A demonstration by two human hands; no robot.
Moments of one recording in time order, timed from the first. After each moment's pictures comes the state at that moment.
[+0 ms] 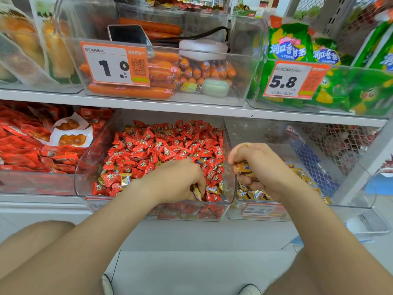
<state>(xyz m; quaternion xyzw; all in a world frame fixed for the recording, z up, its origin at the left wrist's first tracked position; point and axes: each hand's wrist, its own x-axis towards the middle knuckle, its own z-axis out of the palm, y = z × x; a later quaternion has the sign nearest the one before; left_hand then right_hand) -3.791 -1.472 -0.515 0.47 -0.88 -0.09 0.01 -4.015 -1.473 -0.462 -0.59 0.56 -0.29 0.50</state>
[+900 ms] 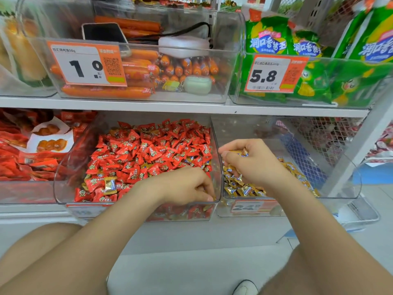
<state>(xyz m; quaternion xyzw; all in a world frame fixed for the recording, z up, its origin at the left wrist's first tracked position) -3.831 -1.486 -0.524 0.43 -0.85 -0.30 0.04 -4.041 -1.491 -0.487 -0.65 0.57 -0.34 0.38</state>
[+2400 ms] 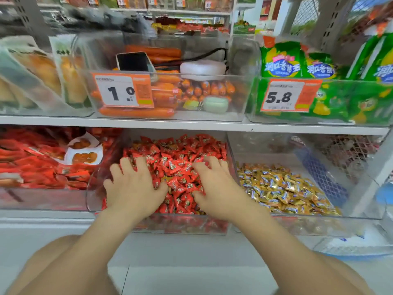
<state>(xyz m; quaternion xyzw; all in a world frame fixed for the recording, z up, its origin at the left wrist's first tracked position) -3.741 -1.434 -0.515 0.82 -0.57 0.03 0.11 -3.945 -1.476 -0.512 -0.86 0.49 -0.14 0.09</state>
